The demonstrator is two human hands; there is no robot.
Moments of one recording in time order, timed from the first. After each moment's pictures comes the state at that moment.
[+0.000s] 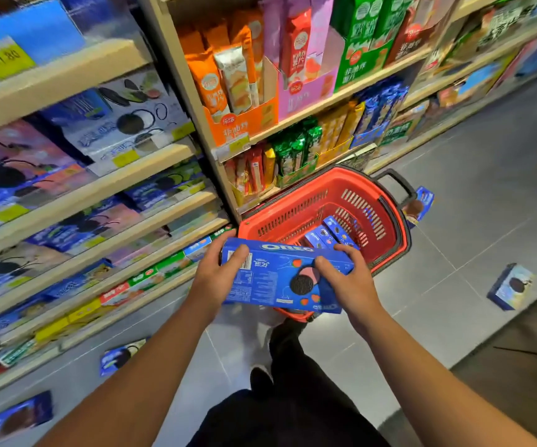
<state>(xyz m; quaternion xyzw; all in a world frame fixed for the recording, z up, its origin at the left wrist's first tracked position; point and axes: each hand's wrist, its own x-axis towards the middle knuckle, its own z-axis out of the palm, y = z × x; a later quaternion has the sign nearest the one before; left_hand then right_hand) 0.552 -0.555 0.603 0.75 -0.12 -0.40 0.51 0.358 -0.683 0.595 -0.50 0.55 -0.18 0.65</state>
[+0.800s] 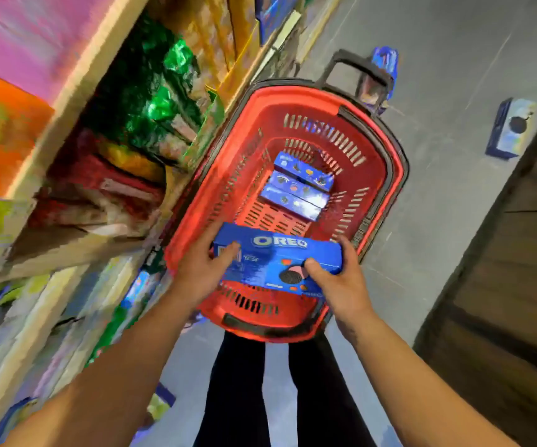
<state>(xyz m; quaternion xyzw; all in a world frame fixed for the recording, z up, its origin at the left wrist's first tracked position) 0.616 -0.770 0.384 0.76 -0.38 -0.50 0.19 0.386 -0.771 0.370 -0.28 0.71 -0.23 0.60</state>
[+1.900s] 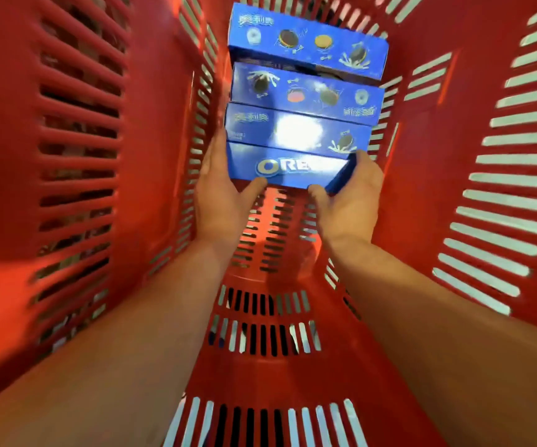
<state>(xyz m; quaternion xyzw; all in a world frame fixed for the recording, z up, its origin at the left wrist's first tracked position) 0.596 -0.858 -0.071 0.71 -0.54 -0.42 0.18 0.433 -0.821 -0.047 -0.36 0.86 -0.17 0.33</state>
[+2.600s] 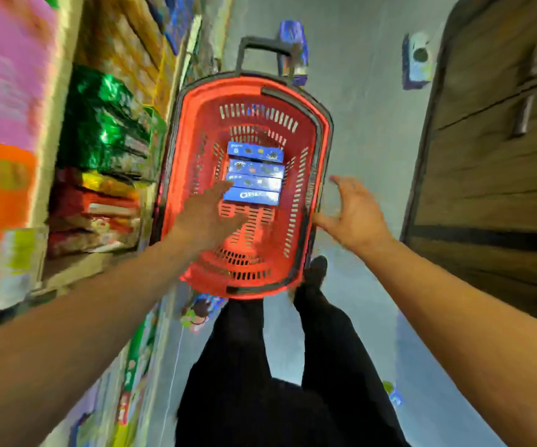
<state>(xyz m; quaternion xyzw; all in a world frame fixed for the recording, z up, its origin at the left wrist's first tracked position) 0.583 -0.825 0.456 0.61 -0.68 -0.41 -0.03 0.328 -0.776 0.464 -0.55 0.76 -0.04 0.34</state>
